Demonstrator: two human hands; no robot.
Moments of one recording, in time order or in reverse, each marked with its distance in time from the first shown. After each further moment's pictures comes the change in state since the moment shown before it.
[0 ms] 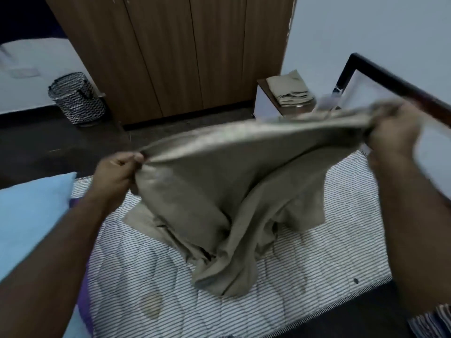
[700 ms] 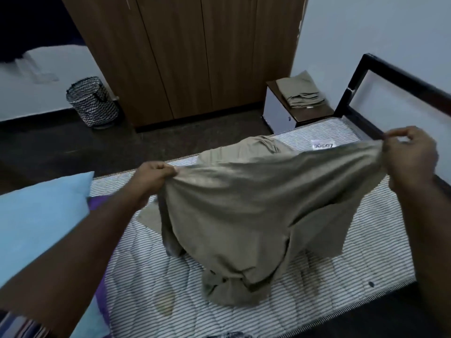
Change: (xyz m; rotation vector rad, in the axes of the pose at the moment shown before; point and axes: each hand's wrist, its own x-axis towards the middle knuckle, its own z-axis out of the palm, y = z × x) left_hand 0.008 -0.012 0.017 0.131 -0.104 -0.305; right_hand -0.060 -0.004 -0.021 -0.425 0.019 0.037
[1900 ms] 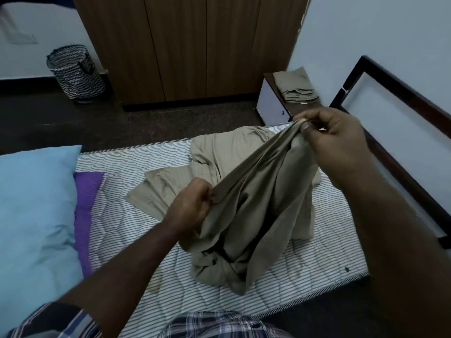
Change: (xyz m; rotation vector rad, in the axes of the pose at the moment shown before) left_hand -0.063 -0.092 0.077 0.388 -0.062 0.663; right_hand -0.139 -0.107 0.027 0.065 -0.512 -0.476
